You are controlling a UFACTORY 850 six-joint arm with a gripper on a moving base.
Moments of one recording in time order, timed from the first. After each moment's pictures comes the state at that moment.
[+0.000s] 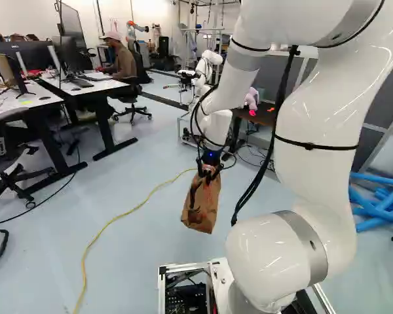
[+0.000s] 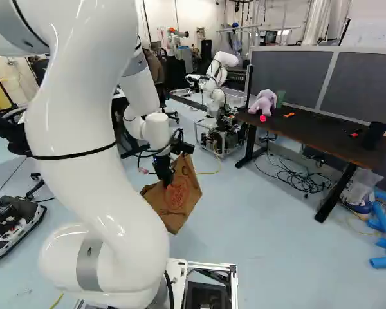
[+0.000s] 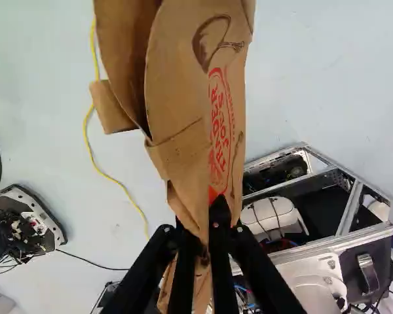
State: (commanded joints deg) arm 5.1 -14.2 -37.8 12.8 -23.5 20.5
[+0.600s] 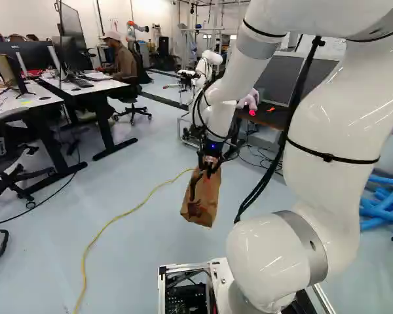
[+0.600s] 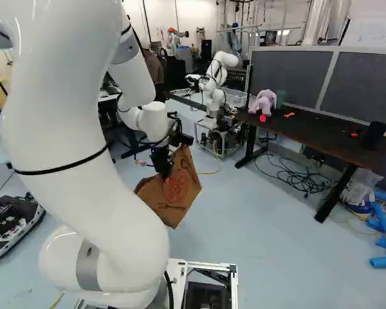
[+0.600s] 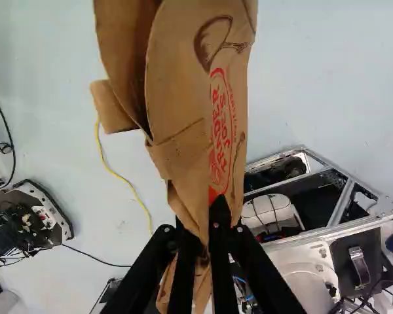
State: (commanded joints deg) arm 4.8 -7.7 -37.8 11.5 -27.3 20.5
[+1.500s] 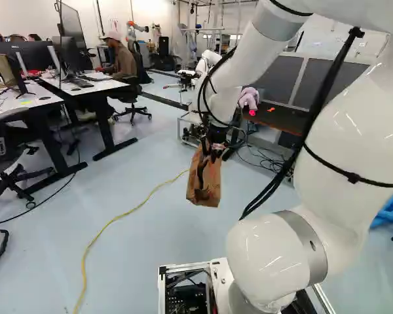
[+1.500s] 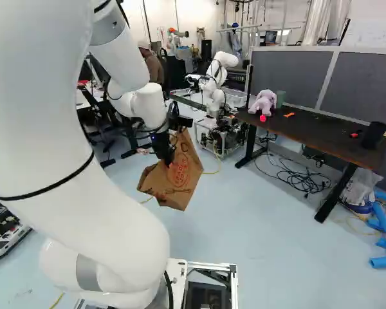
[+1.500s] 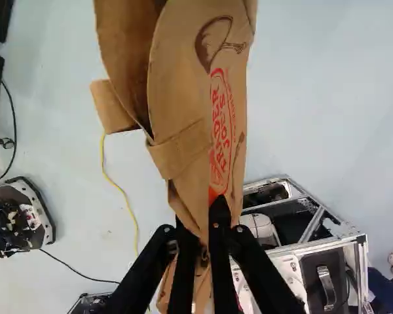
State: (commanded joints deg) arm 4.3 0.1 -39.6 3.3 -30.4 20.5
